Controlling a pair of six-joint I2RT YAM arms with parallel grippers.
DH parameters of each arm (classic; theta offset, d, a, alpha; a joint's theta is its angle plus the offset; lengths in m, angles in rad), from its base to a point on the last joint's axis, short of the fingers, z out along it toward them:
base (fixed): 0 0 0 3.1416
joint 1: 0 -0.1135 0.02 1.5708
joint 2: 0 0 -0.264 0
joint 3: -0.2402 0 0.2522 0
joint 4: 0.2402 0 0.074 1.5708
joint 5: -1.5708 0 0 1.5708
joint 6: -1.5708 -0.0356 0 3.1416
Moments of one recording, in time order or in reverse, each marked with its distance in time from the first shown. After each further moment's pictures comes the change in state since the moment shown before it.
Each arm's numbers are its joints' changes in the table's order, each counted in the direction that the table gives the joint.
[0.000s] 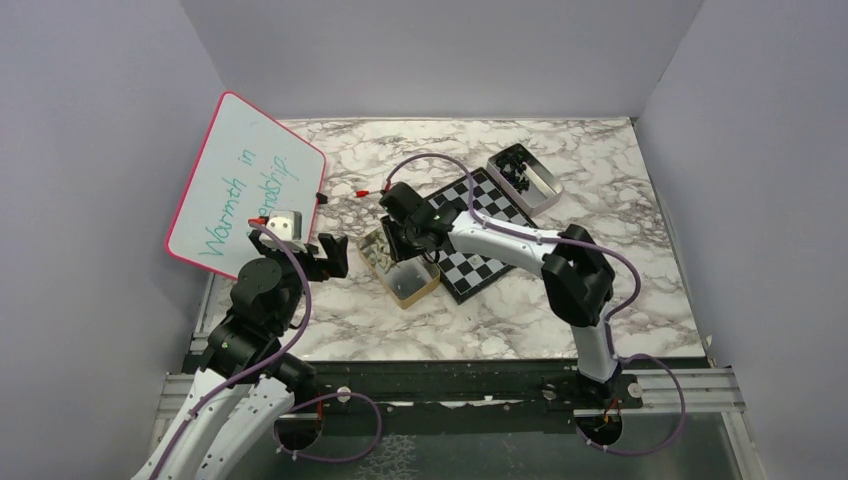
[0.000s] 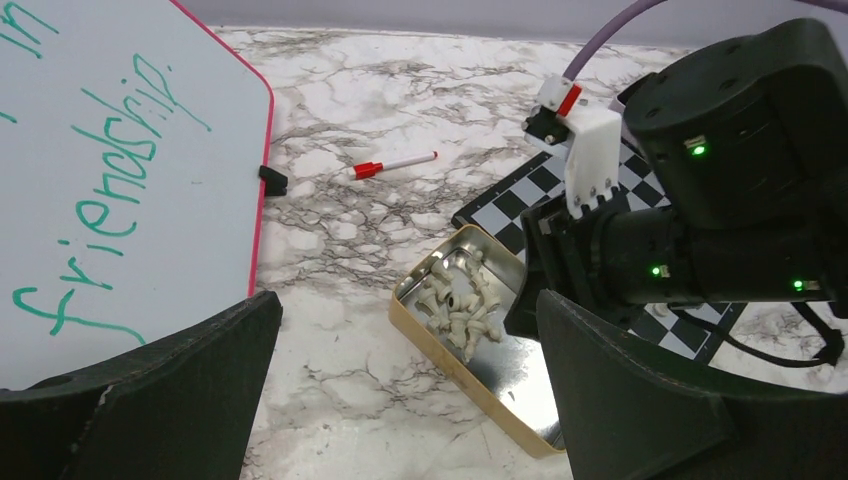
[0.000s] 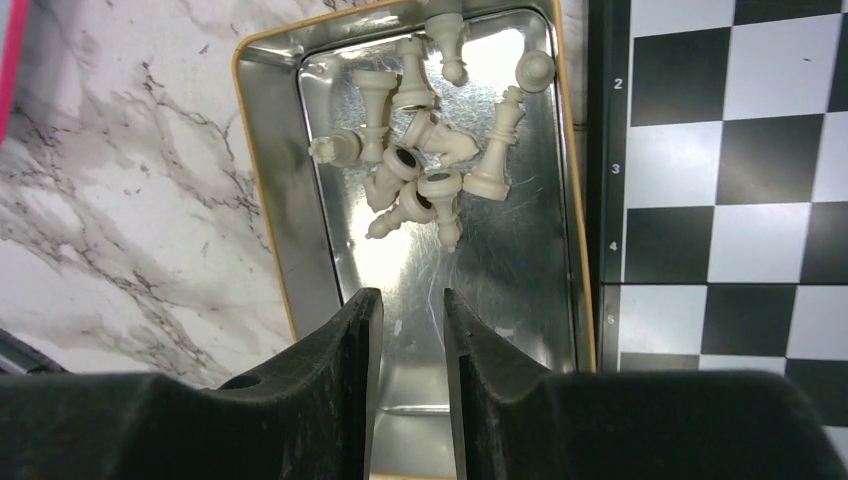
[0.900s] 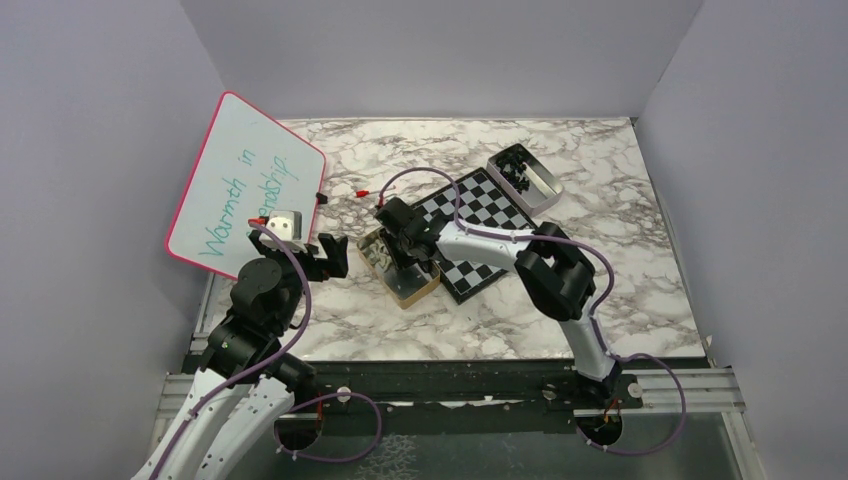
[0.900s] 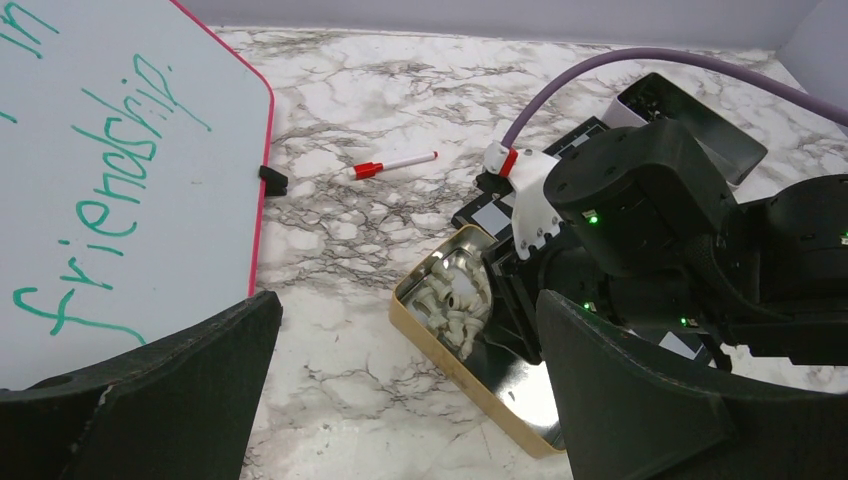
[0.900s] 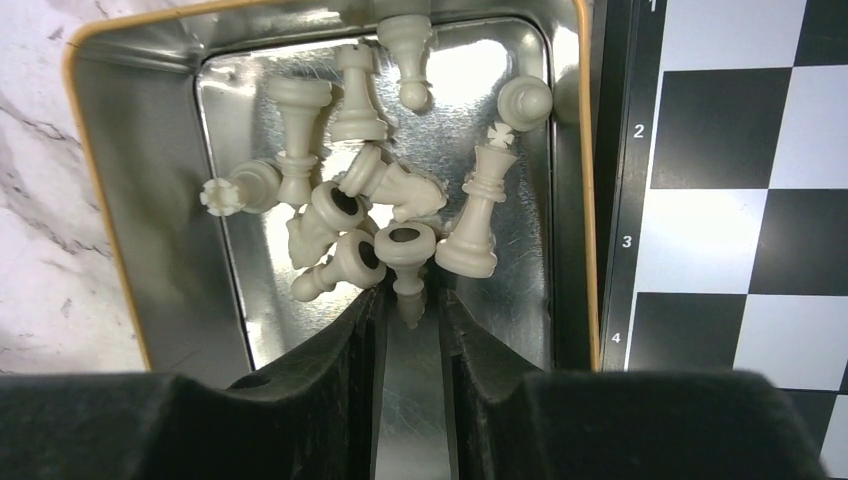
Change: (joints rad) left arm 0.000 0.000 0.000 0.000 0.001 0.000; right arm -0.020 0.132 0.038 -0.142 -0.050 0.109
